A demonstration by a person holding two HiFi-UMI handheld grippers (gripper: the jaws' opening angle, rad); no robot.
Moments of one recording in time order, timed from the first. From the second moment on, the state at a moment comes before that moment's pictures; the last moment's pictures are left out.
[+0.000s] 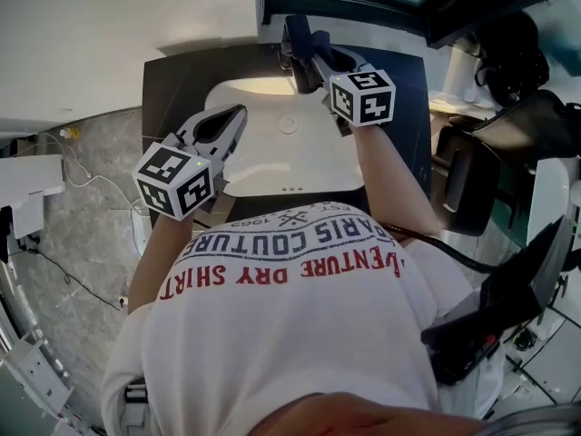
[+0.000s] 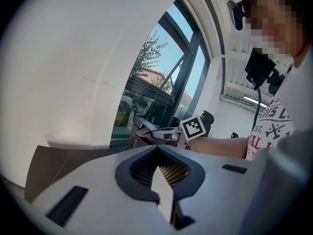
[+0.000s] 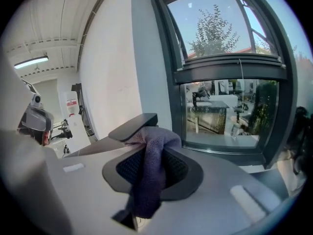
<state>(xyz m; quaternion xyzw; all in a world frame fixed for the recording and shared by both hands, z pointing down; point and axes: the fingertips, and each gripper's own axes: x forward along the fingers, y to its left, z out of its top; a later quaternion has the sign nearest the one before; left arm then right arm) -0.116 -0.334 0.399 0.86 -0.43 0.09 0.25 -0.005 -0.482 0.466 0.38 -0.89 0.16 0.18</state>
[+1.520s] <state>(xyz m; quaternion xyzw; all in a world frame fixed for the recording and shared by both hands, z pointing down) -0.086 -0.354 0.409 0.88 -0.39 0.12 0.26 0.008 -0.525 0.433 0.40 -0.89 0.19 0.08</state>
